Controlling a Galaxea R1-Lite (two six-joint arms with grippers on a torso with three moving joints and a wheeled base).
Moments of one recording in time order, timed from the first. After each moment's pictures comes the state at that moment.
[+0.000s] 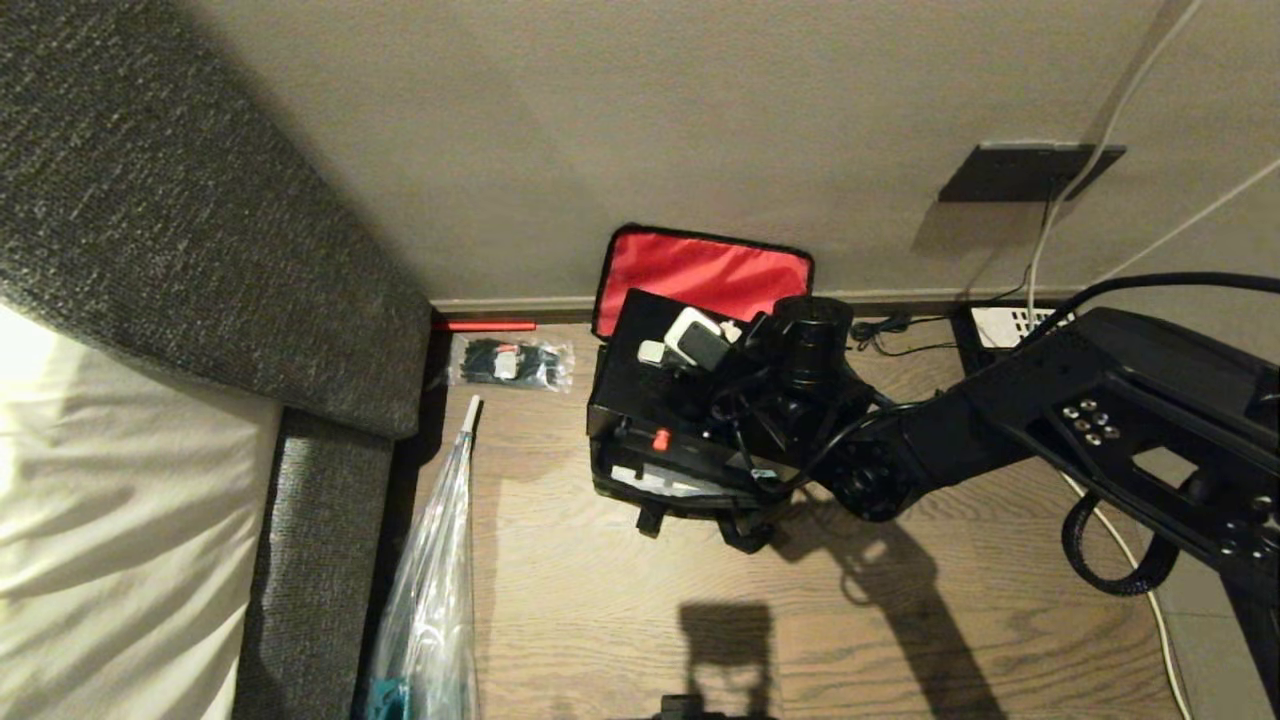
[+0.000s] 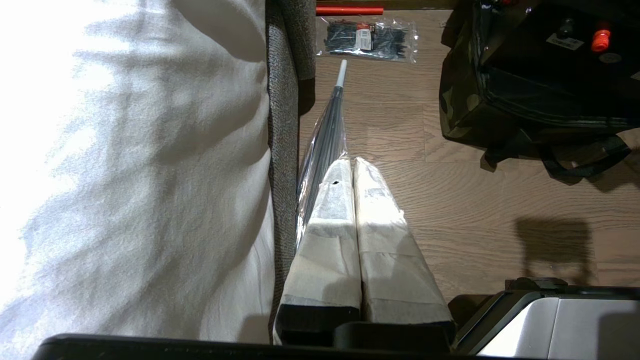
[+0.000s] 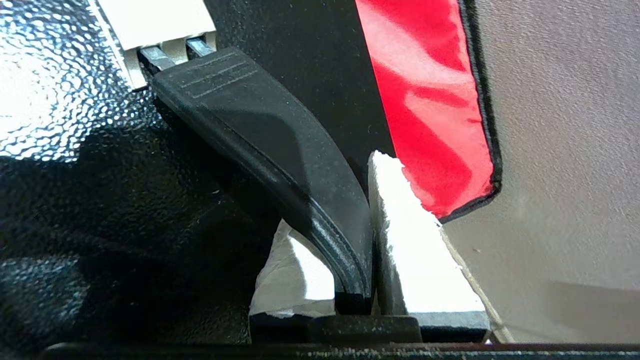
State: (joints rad) left arm 0.00 0.00 0.00 0.00 0.00 0.04; right arm 0.61 2.24 -1.34 -0.93 -0.32 -0.93
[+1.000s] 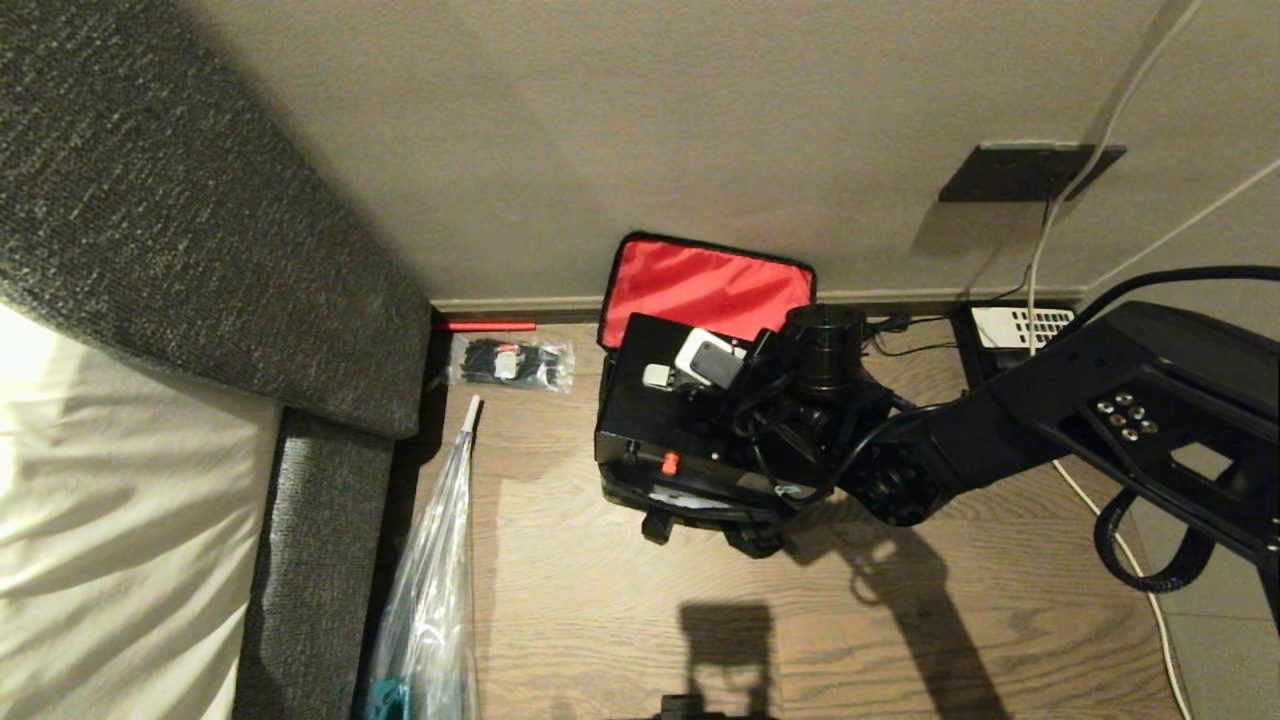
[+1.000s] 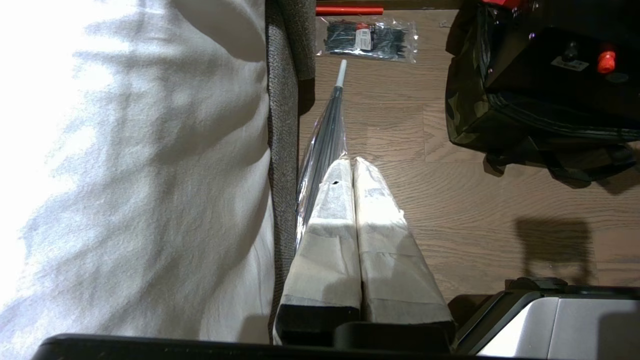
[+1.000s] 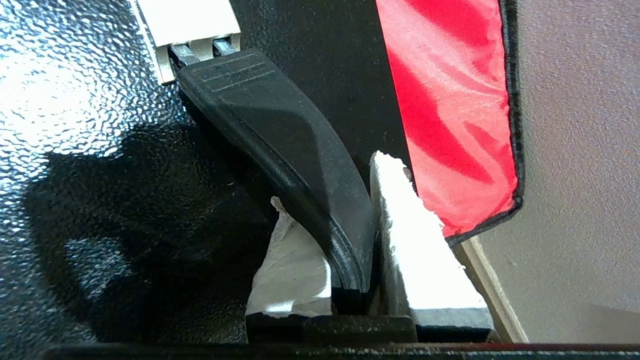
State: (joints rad) left arm 0.01 0.00 0.00 0.00 0.00 0.04; right arm 0.58 2.21 -1.27 -0.86 -0.20 -0.93
